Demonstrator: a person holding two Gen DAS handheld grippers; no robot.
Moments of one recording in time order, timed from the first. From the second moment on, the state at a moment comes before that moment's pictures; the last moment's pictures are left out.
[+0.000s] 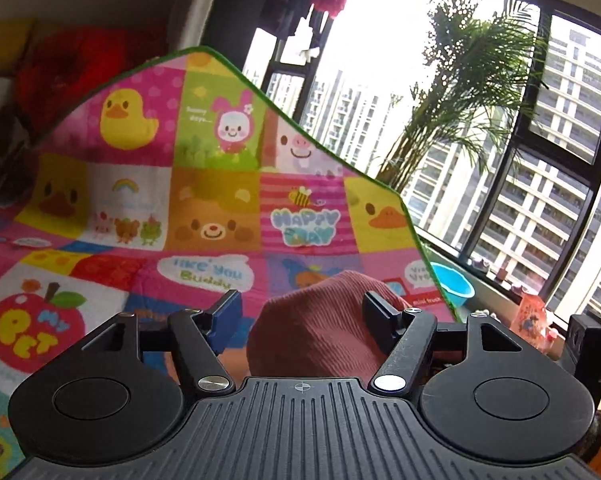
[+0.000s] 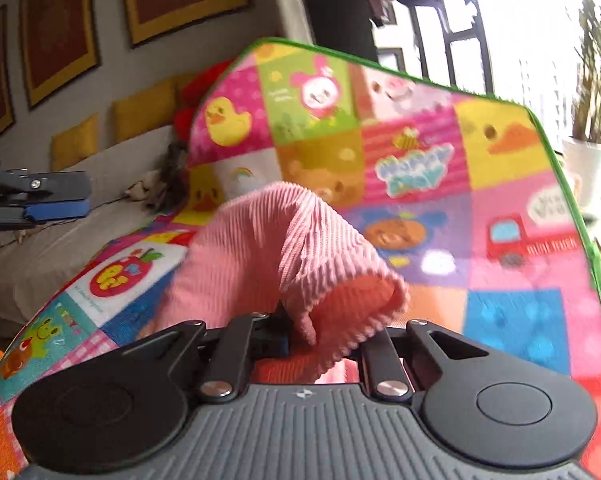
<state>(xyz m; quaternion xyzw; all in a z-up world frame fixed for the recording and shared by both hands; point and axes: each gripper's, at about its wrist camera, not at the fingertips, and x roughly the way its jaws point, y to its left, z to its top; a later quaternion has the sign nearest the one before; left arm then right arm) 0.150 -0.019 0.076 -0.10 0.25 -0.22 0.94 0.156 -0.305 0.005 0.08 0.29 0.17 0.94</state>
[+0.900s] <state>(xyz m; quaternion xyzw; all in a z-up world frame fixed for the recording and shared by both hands) 0.150 -0.078 -0.003 0.01 0.33 -0.25 0.91 0.240 -0.309 0.000 0.13 0.30 0.32 0.89</state>
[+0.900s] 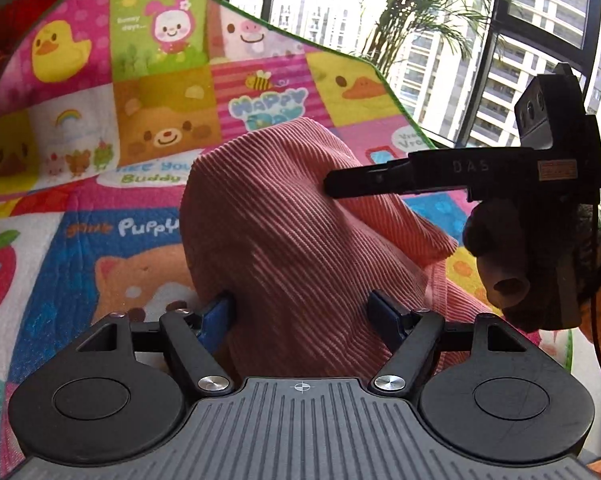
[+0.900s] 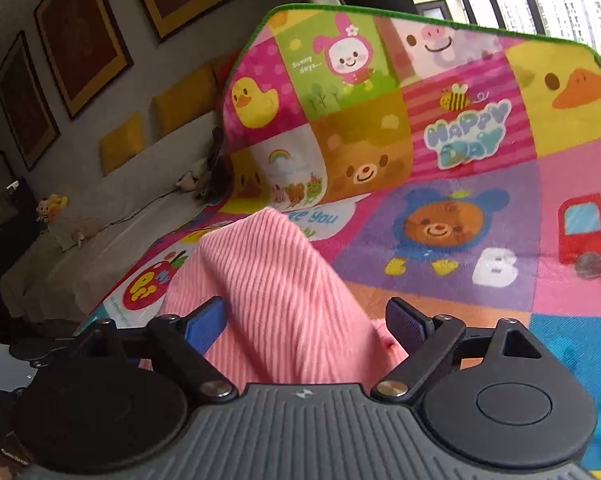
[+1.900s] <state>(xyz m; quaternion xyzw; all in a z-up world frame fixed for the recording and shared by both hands) 0.150 -0.130 -0.010 0.09 0.29 -0.29 0.90 0.202 -0.279 0.087 -0.01 0.21 0.31 0.93</state>
